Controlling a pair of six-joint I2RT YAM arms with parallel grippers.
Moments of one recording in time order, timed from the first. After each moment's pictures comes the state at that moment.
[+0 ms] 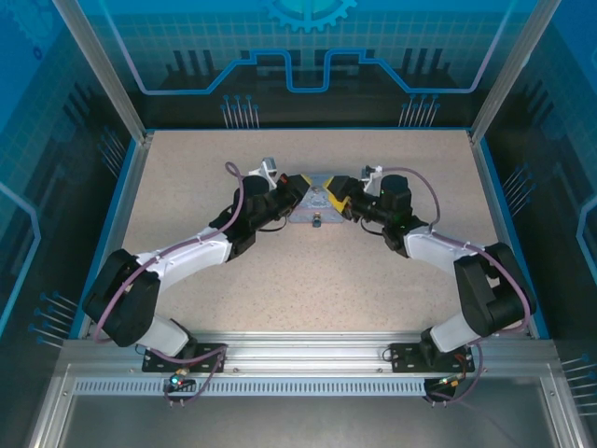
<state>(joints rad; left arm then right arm) -0.59 1.49 0.90 0.42 0.10 -1.27 0.37 1.53 0.76 0.57 -0.56 1.29</state>
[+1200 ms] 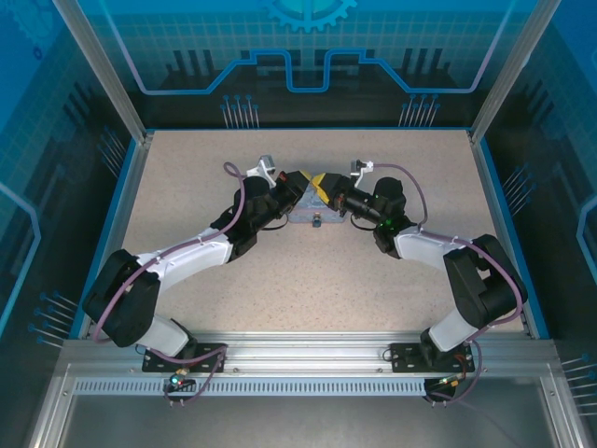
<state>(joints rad) -0.60 1.49 0.90 0.47 0.02 -1.27 0.43 1.58 0.76 0.84 -0.56 1.43</state>
